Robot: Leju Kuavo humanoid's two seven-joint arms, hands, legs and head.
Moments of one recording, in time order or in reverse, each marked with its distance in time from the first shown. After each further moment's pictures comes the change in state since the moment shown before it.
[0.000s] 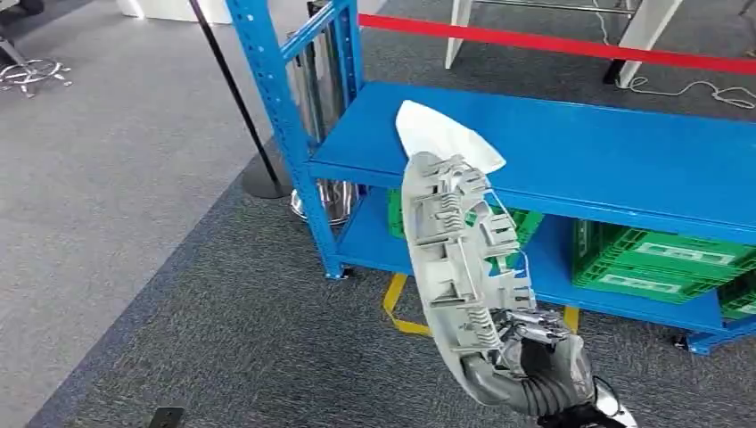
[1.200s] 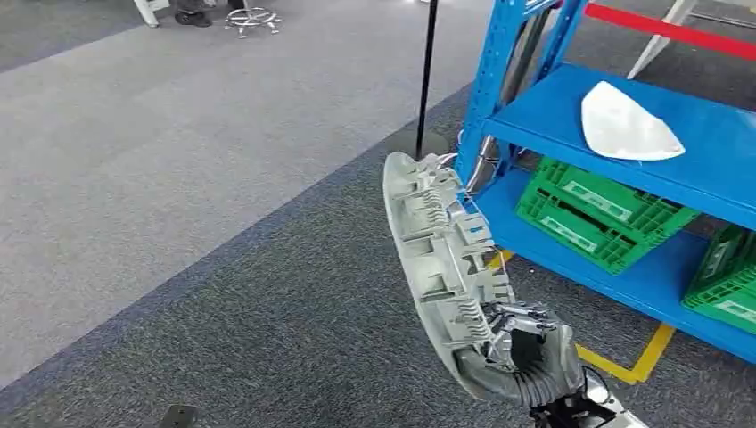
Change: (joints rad) left arm 0.004 -0.006 -0.036 0.005 -0.048 0.033 0.020; right arm -0.025 0.024 -0.010 0.024 -0.021 0.043 0.011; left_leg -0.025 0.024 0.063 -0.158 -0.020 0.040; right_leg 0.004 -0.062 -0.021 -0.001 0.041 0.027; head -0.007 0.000
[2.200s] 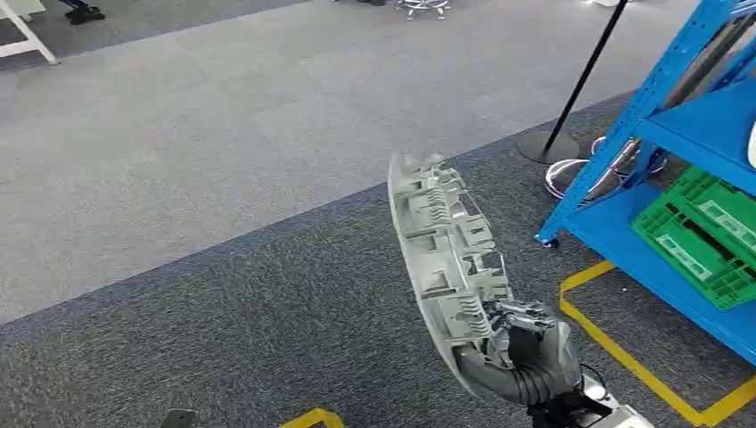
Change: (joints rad) left arm 0.008 0.000 -0.008 0.001 -0.003 -0.016 -0.021; right arm 0.001 0.012 -0.011 0.014 -0.017 0.013 -0.003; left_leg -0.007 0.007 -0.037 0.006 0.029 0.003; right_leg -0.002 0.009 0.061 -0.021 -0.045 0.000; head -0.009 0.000
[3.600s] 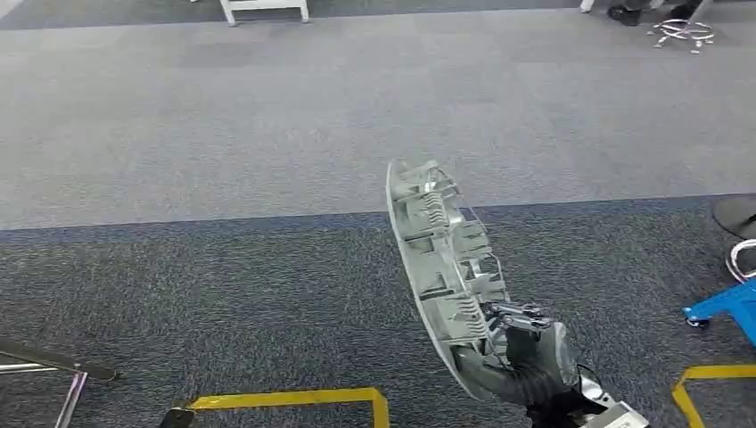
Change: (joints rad) left arm -0.003 -0.002 -0.021 0.001 -0.019 -0.006 -0.002; right arm 0.001 0.006 -0.013 0.016 0.001 0.024 0.009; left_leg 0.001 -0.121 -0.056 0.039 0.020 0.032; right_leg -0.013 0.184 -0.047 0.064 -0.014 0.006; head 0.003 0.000
